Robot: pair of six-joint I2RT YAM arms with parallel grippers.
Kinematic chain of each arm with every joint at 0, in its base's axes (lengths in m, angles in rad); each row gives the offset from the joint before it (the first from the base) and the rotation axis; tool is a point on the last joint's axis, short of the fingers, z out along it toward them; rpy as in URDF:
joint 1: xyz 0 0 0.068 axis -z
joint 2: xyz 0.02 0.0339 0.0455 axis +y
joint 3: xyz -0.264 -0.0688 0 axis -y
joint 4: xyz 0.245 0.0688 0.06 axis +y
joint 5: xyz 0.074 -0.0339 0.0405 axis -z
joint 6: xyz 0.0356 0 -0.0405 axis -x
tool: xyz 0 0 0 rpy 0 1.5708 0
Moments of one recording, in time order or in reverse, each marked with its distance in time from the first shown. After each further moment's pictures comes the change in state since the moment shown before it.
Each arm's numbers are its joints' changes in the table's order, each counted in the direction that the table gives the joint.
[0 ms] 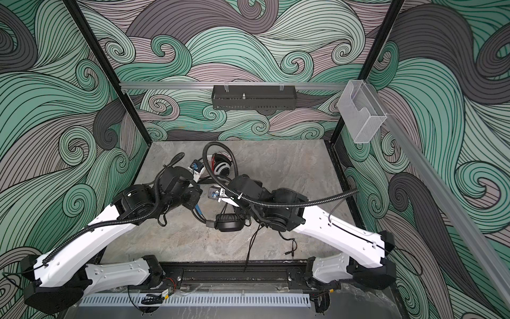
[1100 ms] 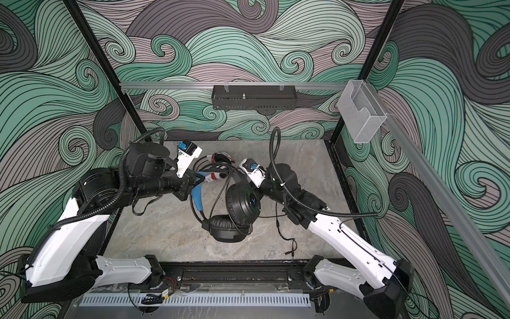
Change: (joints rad) left arm 0.006 0.138 0.539 0.216 0.351 0.079; right arm 0.426 -0.256 -0.572 -0.780 -0.702 -0.388
